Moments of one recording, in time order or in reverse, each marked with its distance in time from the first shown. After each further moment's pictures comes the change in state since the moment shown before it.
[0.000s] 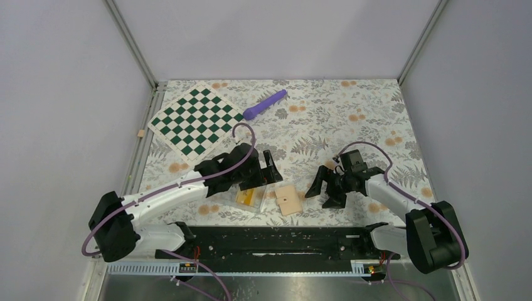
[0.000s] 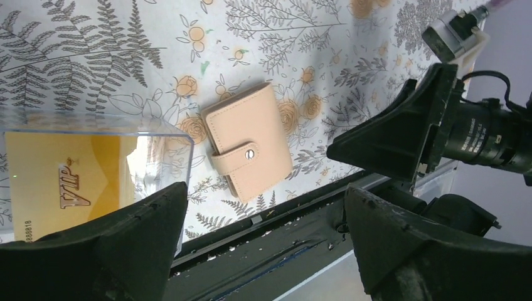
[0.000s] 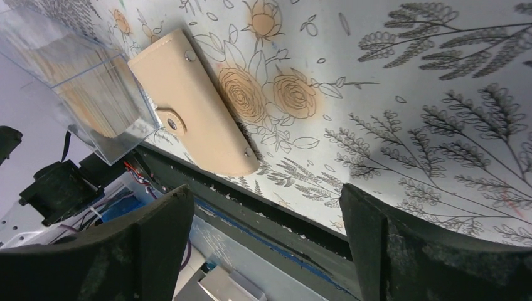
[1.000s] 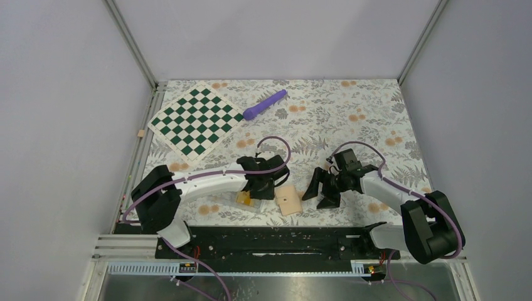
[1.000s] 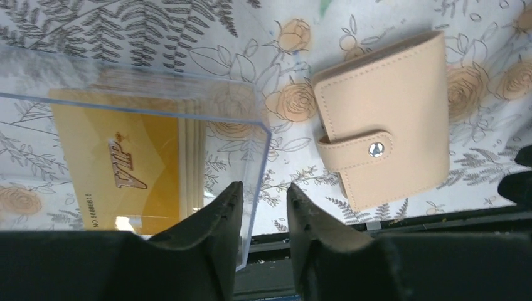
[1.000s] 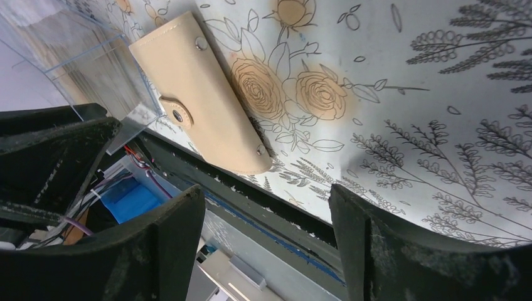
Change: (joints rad) left arm -0.157 0.374 0.235 -0.363 -0.192 0.067; right arm 0.054 0.080 0.024 0.030 -0.042 0.008
